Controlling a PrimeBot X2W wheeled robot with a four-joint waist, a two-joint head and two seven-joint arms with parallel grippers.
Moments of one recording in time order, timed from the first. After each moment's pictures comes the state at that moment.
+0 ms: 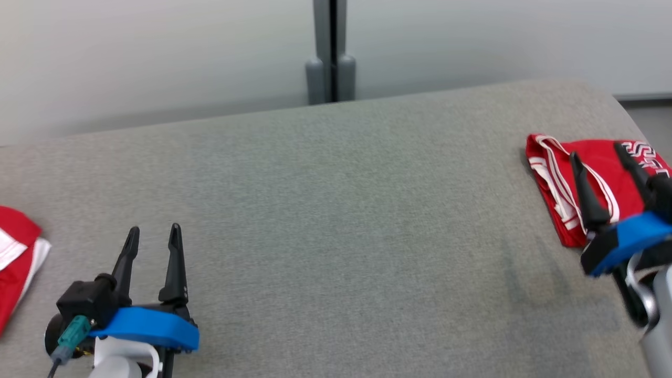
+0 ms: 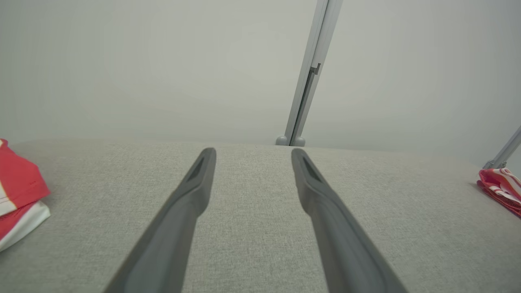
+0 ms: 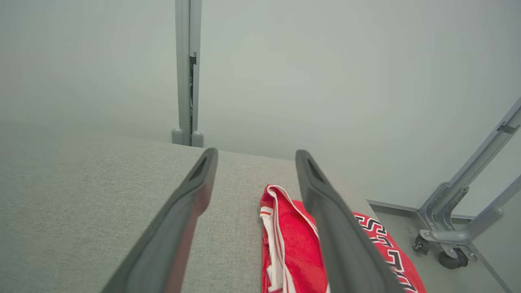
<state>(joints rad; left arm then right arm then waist) -0.15 0.31 -0.27 0.25 -0.53 0.03 -0.26 -0.45 -0.38 0.06 0.43 0.19 0.13 -0.11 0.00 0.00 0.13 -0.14</state>
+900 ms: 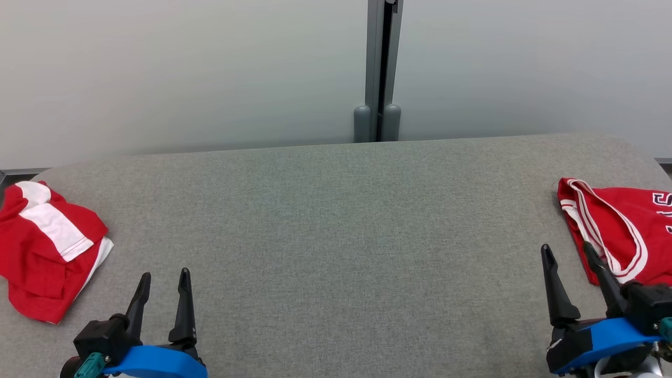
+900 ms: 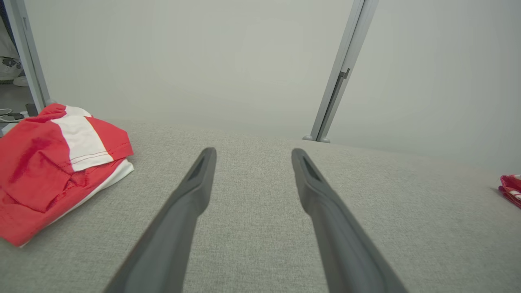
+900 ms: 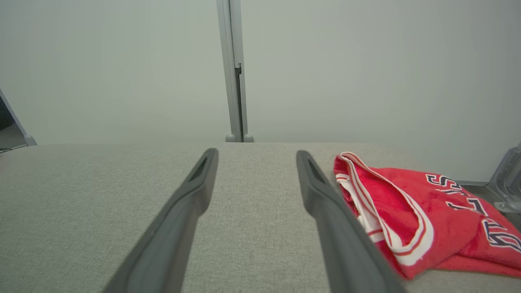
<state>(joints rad) -0.03 0.23 -0.20 0.31 -0.47 -0.02 -0.26 -0.01 -0.12 -0.08 0.08 0.16 0.13 -0.09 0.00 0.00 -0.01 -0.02</state>
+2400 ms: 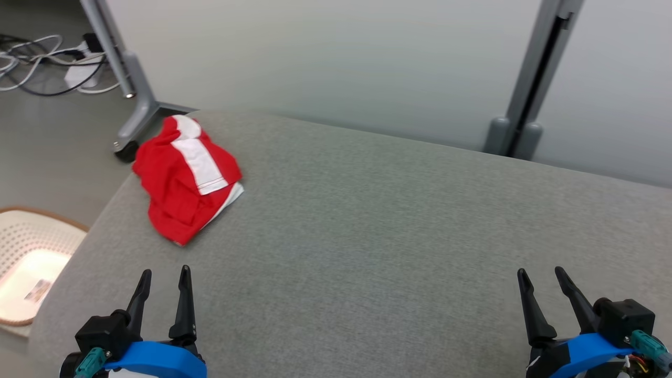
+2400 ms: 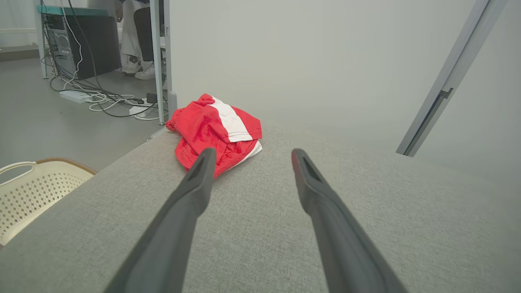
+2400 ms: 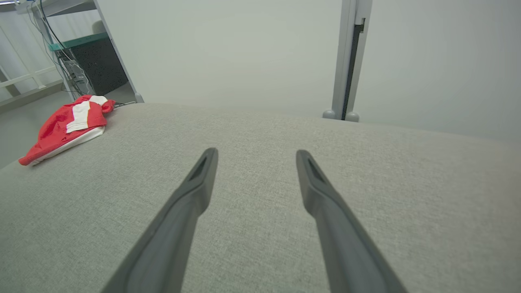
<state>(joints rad) -0.06 0.21 -0.17 0.35 -0.43 -0.05 -0.26 -0.01 -0.10 -0.03 0.22 0.20 0.13 -0.13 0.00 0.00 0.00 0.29</state>
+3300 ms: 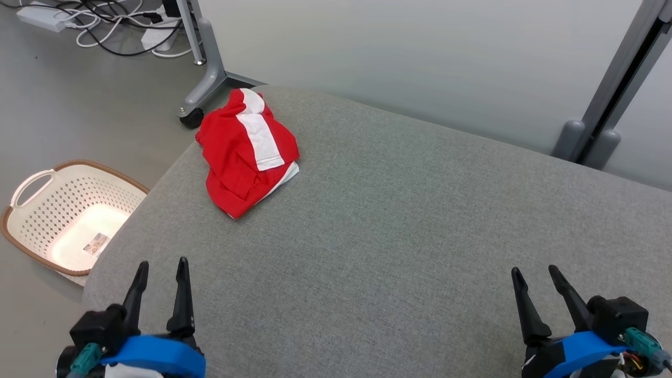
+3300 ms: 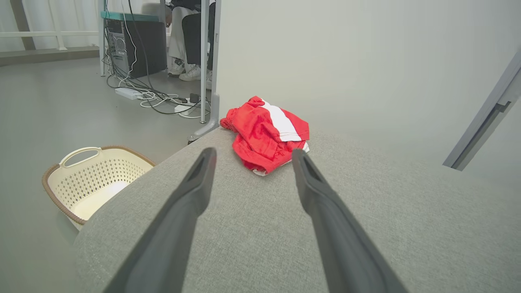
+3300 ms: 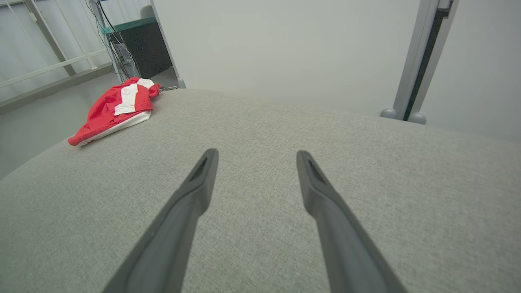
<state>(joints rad) -0.06 0.22 -0.17 0.32 -0.44 -0.04 -0.26 -0.02 -0.10 -0.01 0.23 0.20 0.13 -0.13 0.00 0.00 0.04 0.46</state>
